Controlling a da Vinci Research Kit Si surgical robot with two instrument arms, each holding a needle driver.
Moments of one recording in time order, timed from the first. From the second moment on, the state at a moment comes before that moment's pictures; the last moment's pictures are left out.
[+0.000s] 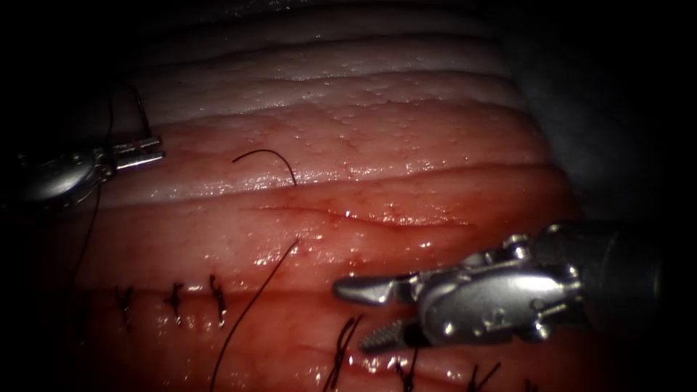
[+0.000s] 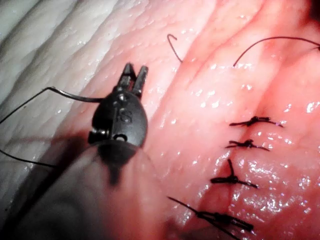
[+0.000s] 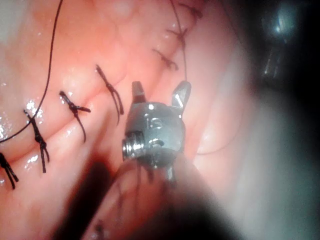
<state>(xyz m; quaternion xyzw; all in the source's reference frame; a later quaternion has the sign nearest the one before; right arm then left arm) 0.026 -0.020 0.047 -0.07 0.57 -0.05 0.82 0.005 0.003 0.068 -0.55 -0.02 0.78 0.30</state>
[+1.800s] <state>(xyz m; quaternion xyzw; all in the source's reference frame) 0.034 -0.008 0.065 0.07 0.56 0.37 0.74 0.004 0.005 0.071 -0.50 -0.02 0.81 0.31</state>
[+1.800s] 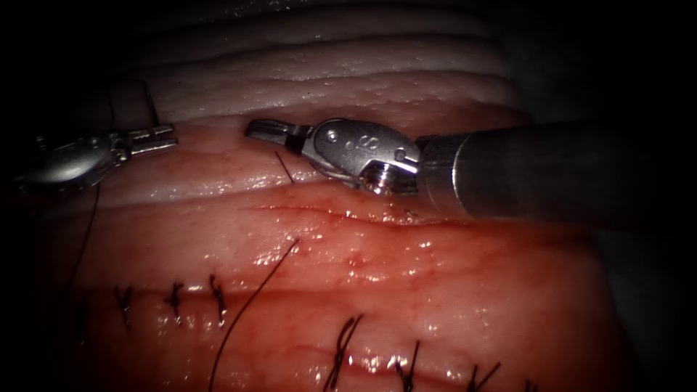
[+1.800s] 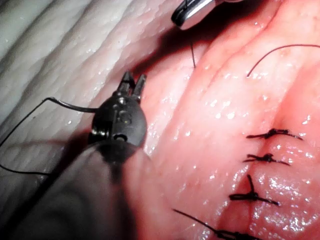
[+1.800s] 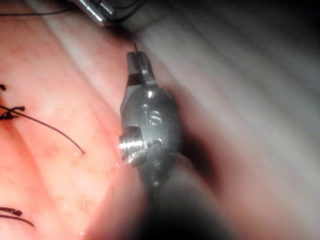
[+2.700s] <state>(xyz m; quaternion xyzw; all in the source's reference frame) 0.029 -0.007 0.065 0.10 0.57 0.52 0.63 -0.002 0.005 0.076 -0.45 -0.05 0.81 0.37</state>
